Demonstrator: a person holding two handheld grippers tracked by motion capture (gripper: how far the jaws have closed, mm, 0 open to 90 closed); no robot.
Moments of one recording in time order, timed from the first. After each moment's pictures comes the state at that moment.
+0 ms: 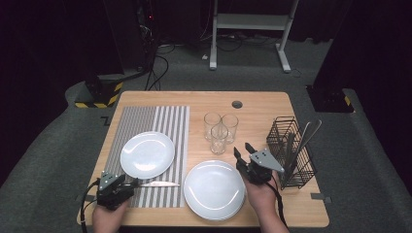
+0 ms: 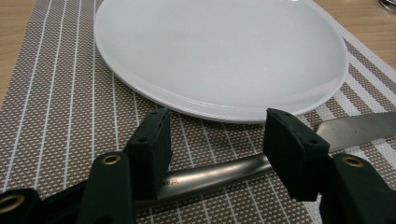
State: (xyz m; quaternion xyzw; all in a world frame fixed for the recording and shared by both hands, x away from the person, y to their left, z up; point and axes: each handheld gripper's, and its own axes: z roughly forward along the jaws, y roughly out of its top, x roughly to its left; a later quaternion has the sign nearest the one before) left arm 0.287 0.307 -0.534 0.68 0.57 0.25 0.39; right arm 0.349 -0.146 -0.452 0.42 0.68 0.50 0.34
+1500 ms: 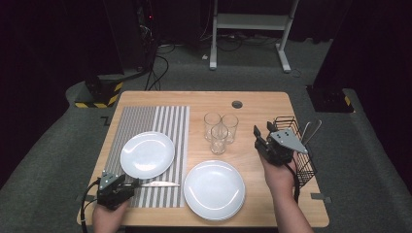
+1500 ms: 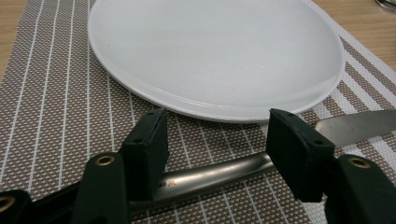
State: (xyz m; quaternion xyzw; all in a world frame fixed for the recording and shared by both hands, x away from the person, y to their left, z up) left arm 0.288 0.307 -0.534 0.69 0.56 0.24 0.39; right arm 0.374 -0.185 -0.392 0.43 0.65 0.49 0.40
